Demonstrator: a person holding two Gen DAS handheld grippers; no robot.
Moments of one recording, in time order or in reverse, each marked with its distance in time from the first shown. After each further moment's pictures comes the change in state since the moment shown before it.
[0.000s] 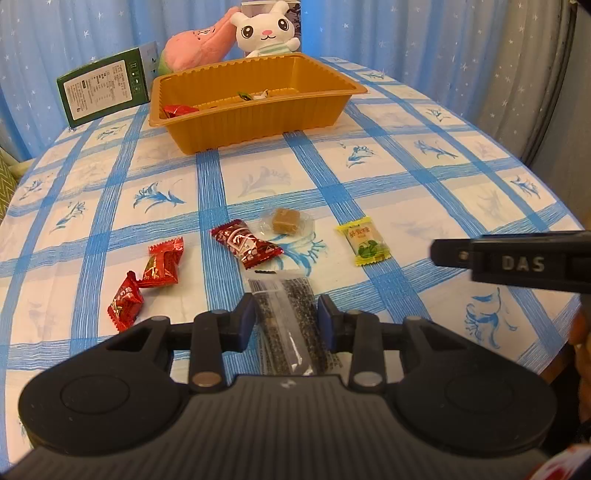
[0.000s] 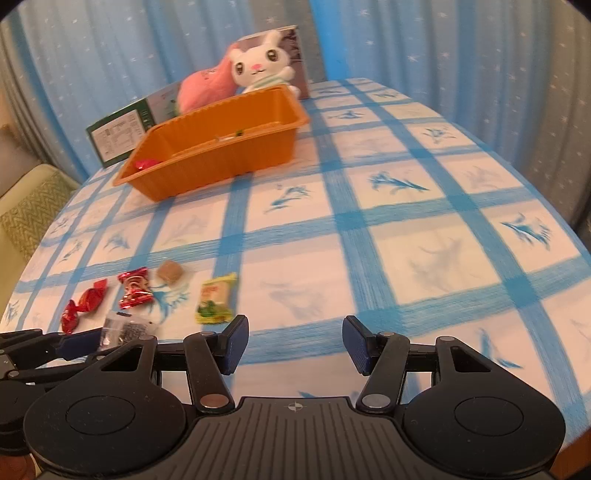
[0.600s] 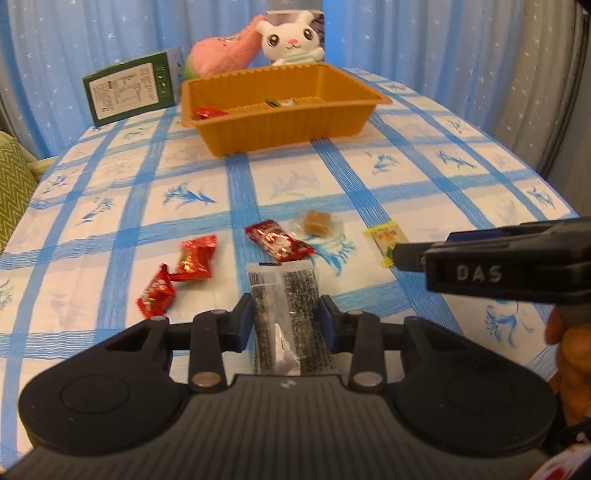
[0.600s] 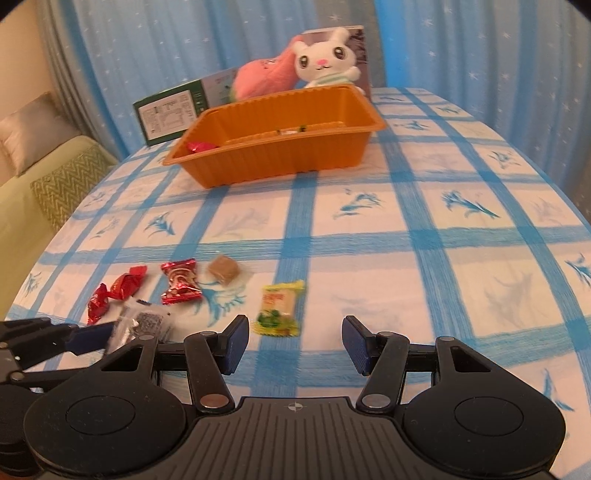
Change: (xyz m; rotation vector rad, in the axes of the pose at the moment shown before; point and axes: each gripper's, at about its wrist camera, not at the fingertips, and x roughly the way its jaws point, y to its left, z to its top) left arm -0.012 0.015 -0.007 -0.037 -0.039 0.065; right arm 0.024 0.036 0.004 -0.130 0.001 0.092
